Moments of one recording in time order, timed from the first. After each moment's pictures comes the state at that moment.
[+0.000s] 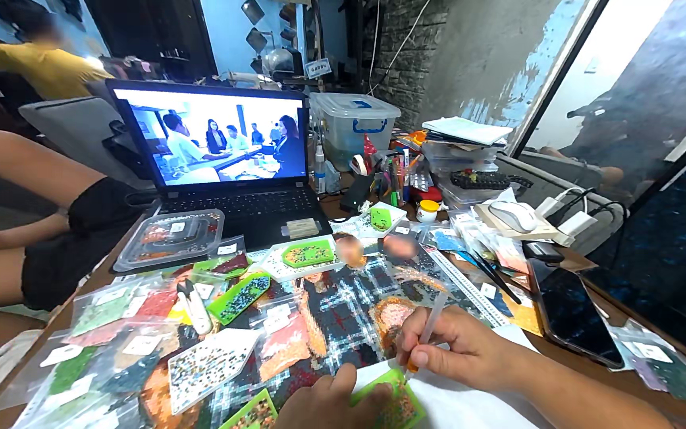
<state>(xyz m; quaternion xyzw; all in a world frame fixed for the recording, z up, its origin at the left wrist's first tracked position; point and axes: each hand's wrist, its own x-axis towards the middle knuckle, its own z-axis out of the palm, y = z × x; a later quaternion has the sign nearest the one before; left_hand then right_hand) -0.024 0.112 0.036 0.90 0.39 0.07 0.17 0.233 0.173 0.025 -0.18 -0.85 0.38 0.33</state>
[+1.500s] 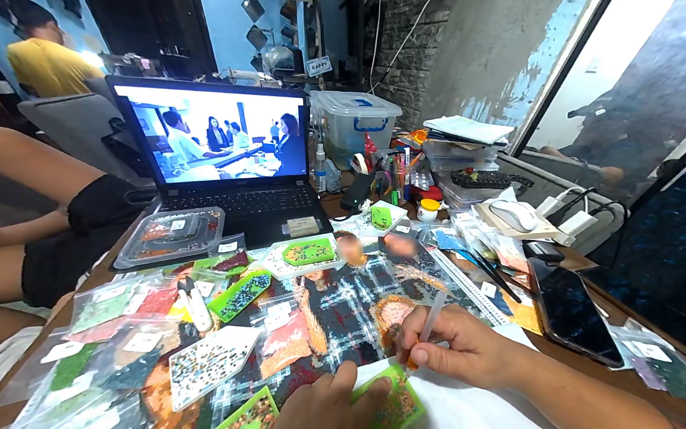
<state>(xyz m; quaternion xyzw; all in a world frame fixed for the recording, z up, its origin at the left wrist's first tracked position) -0.024 0.111 0.034 0.90 0.39 0.08 0.17 0.233 0.173 0.025 -0.19 -0.85 0.38 0.32</state>
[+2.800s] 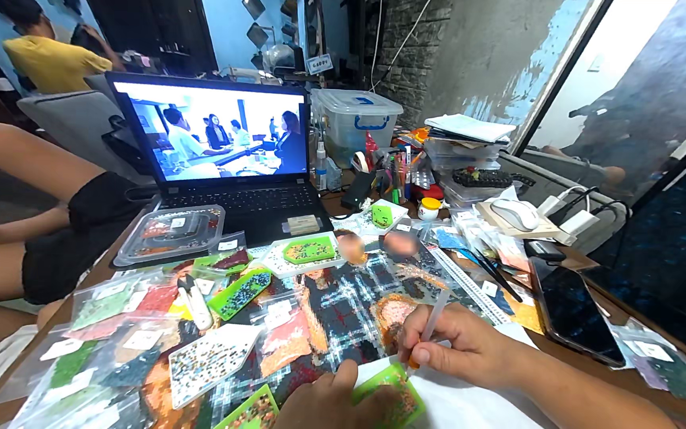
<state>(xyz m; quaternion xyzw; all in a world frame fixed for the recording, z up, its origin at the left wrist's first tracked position) -0.024 0.111 0.037 0.90 0.39 0.07 0.18 0.233 0.172 0.026 -0.18 -0.85 0.38 0.32</state>
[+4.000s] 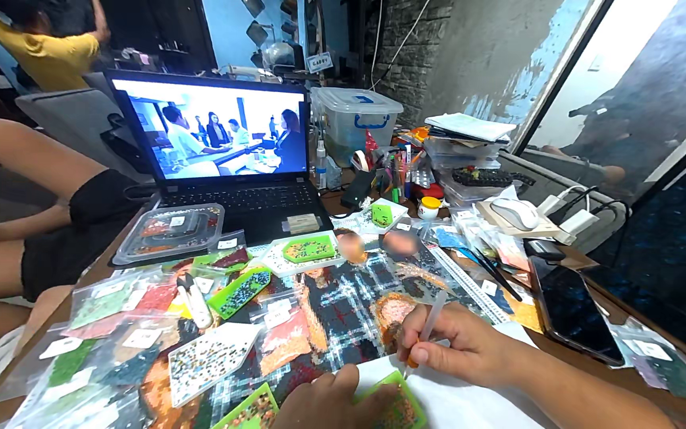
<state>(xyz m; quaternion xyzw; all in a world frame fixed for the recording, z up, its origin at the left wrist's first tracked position) -0.026 0.110 0.037 0.91 0.38 0.06 0.19 0.233 0.173 0.025 -0.18 -0.85 0.38 0.31</state>
